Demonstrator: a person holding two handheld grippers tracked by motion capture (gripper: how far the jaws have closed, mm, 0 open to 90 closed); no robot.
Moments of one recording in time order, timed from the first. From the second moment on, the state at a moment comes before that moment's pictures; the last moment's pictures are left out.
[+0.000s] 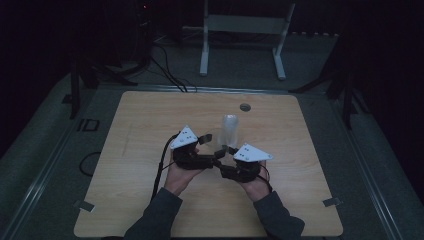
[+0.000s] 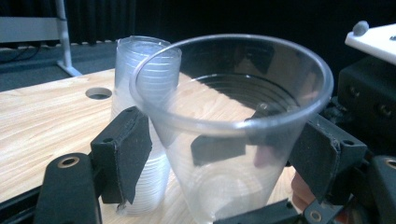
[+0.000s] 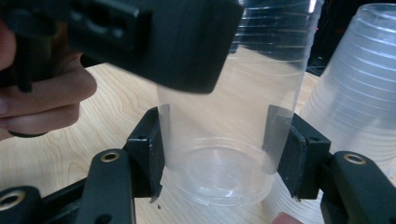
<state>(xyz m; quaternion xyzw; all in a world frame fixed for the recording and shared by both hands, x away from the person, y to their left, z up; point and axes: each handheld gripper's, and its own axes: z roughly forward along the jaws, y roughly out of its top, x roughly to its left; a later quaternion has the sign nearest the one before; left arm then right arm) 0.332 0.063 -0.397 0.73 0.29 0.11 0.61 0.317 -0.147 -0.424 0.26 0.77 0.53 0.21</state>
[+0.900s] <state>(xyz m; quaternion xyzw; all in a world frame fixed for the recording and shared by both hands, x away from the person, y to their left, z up) 0.331 0.063 -0.400 0.72 0.29 0.12 0.61 0.318 -0.147 -0.430 0.26 0.78 0.53 0.20</state>
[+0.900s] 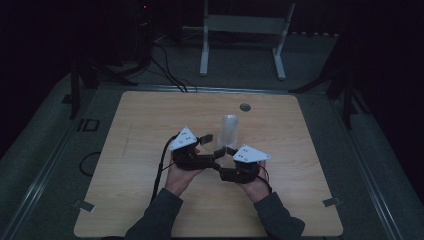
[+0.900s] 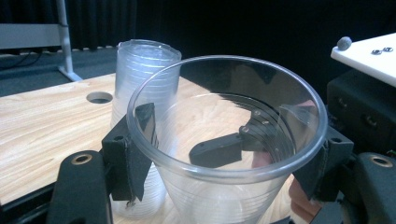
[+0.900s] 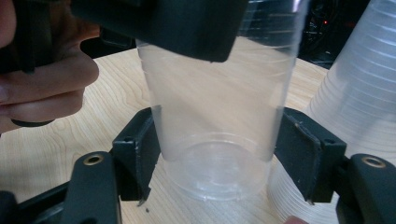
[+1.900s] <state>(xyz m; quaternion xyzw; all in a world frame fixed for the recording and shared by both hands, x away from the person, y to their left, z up) 0.330 0.065 -0.404 0.74 0.30 0.18 0.58 0.315 -0.169 -0.420 0.27 0.78 0.53 0.22</state>
